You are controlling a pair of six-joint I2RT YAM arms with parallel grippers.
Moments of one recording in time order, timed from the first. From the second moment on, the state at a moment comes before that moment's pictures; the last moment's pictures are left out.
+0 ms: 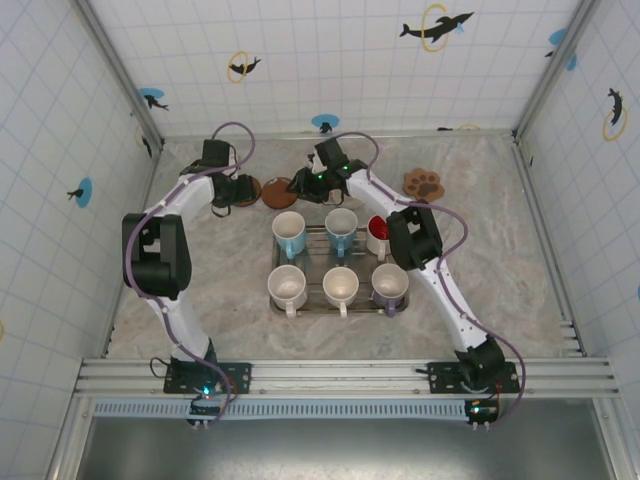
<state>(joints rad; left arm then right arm) -0.11 1.91 1.41 -0.55 0.14 -0.22 0.58 2.74 2.43 -0.50 -0.58 0.80</state>
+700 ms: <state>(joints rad) -0.11 1.91 1.41 -0.56 0.14 -0.22 0.57 2.73 2.43 -0.56 -0.57 0.72</state>
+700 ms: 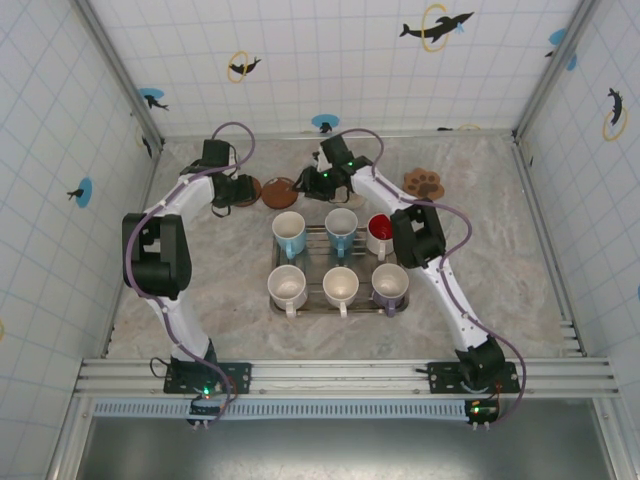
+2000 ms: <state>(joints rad) -0.11 1.85 1.40 -0.55 0.15 -0.22 0.59 2.74 2.47 -0.44 -0.62 0.85</state>
